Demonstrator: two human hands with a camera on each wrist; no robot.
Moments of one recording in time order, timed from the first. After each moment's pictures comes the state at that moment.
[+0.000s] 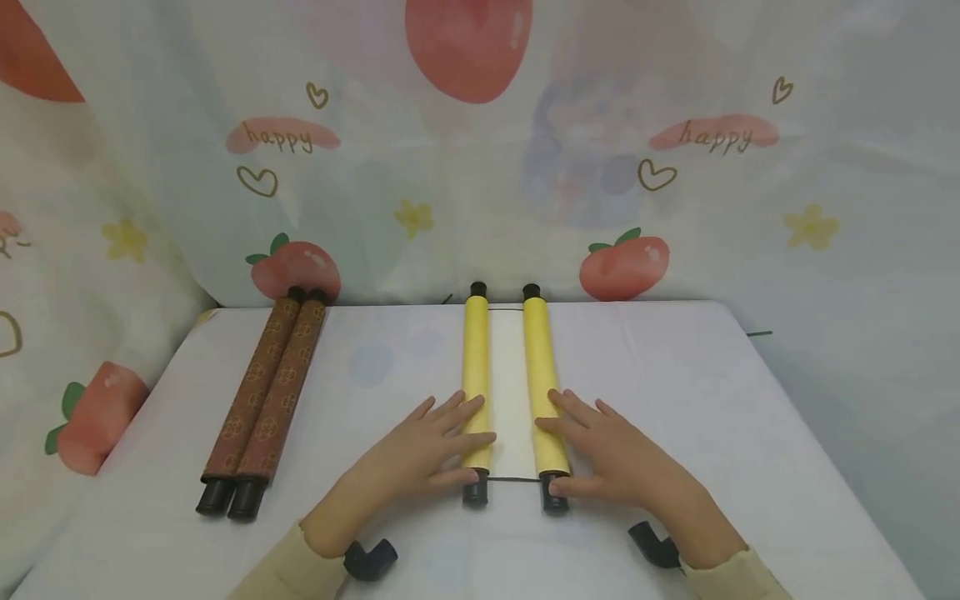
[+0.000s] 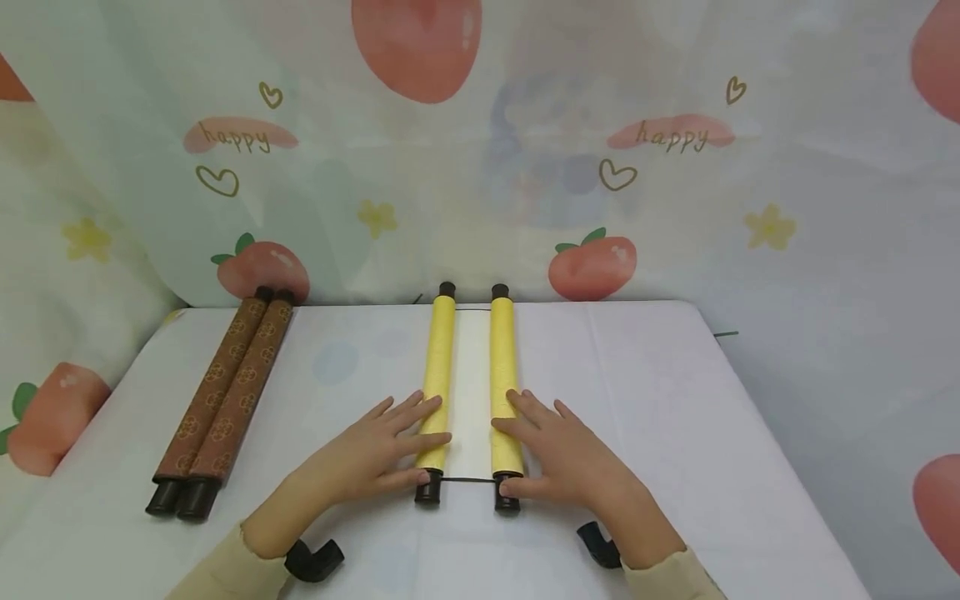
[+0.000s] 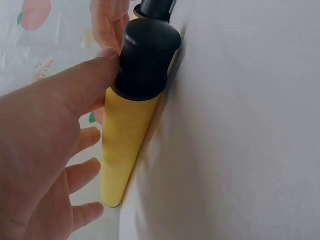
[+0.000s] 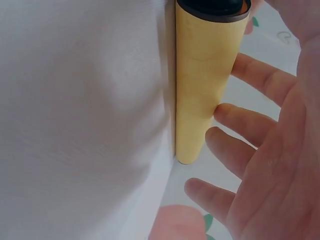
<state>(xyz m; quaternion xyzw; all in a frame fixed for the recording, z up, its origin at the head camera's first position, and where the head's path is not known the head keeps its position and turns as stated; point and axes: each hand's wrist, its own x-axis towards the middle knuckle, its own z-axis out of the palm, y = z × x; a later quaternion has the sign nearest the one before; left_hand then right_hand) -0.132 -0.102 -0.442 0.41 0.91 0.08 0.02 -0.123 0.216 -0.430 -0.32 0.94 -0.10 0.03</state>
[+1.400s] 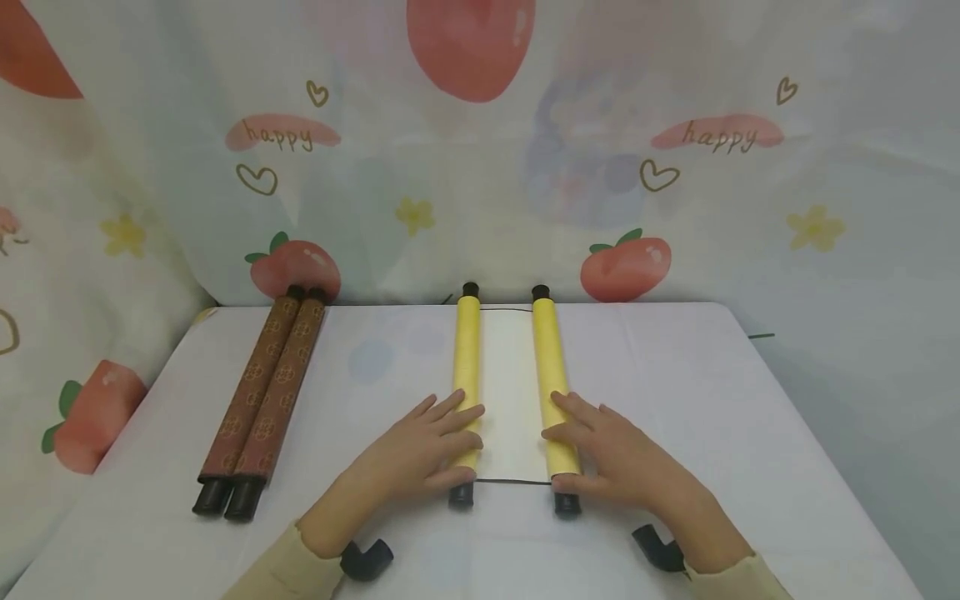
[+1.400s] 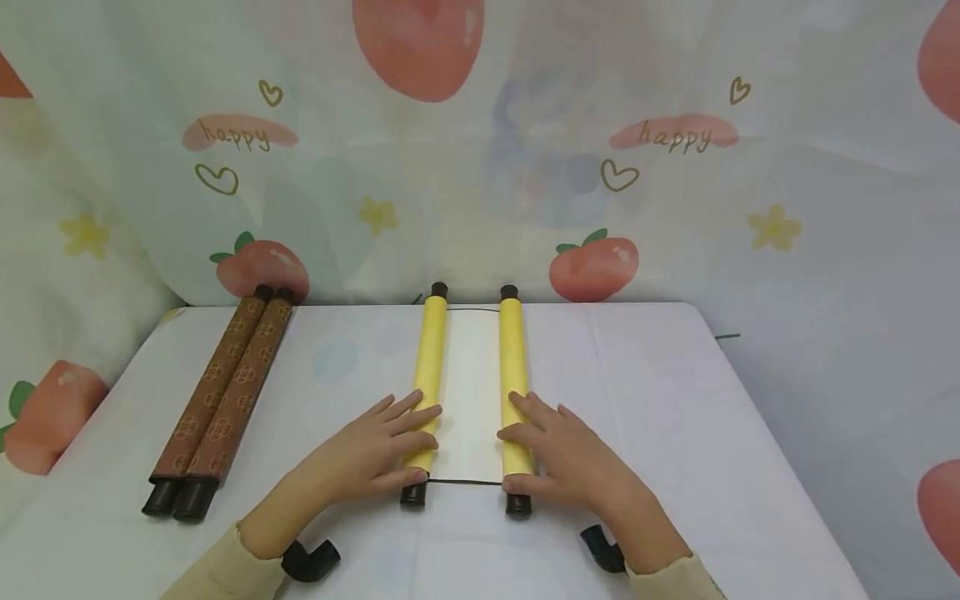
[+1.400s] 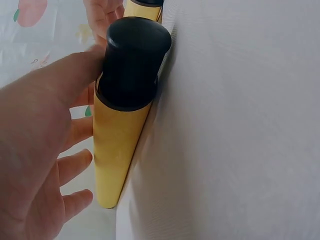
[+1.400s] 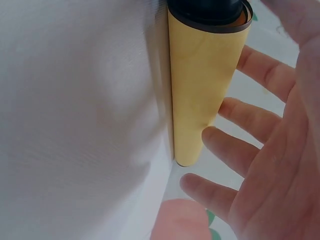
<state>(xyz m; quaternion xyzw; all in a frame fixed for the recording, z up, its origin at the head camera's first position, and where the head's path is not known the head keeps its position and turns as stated) -0.136 -0.106 -0.449 0.43 0.90 0.09 -0.01 -0.123 0.223 -0.433 -0.33 0.93 -0.14 0.01</state>
